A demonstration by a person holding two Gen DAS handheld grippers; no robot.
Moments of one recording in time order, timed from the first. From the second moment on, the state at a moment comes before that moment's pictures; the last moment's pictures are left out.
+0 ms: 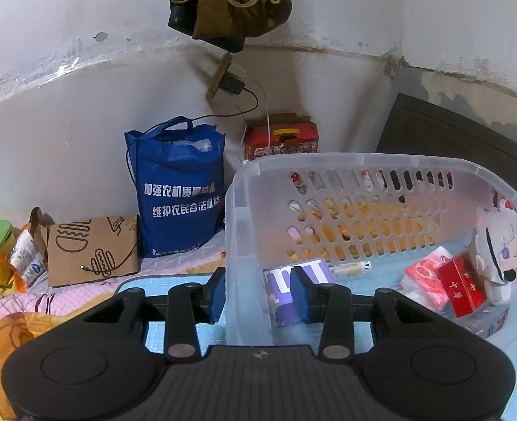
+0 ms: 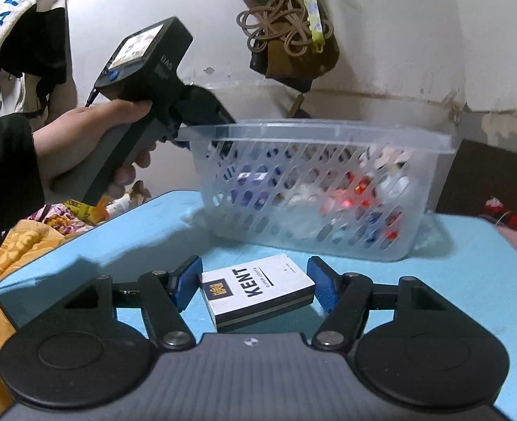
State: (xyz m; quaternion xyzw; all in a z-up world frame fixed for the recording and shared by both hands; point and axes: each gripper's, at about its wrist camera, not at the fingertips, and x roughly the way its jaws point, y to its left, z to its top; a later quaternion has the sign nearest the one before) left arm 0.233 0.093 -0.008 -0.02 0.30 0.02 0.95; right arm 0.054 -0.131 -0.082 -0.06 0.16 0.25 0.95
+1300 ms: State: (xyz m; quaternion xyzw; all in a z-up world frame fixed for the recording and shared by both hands) left arm 0.231 0.094 -0.008 -0.01 0.30 0.02 0.95; right arm 0.245 -0.135 0.049 -0.03 0.20 0.28 0.94
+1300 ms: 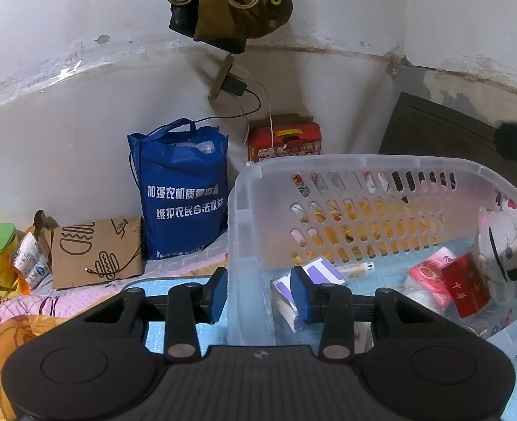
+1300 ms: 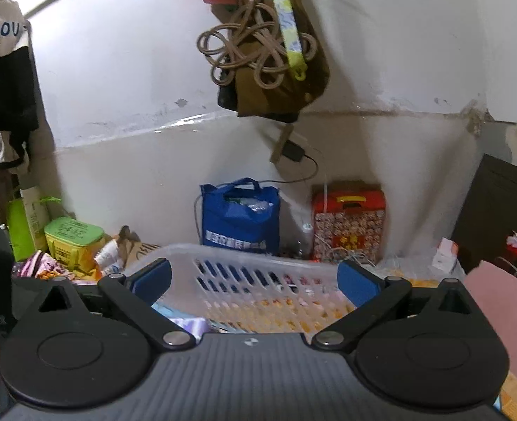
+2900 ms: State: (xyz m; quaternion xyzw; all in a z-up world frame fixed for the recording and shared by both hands) left arm 0.212 0.093 -0.007 0.00 0.24 0.06 0.97; right arm 0.213 -0.168 -0.006 -0.04 0.08 0.27 0.96
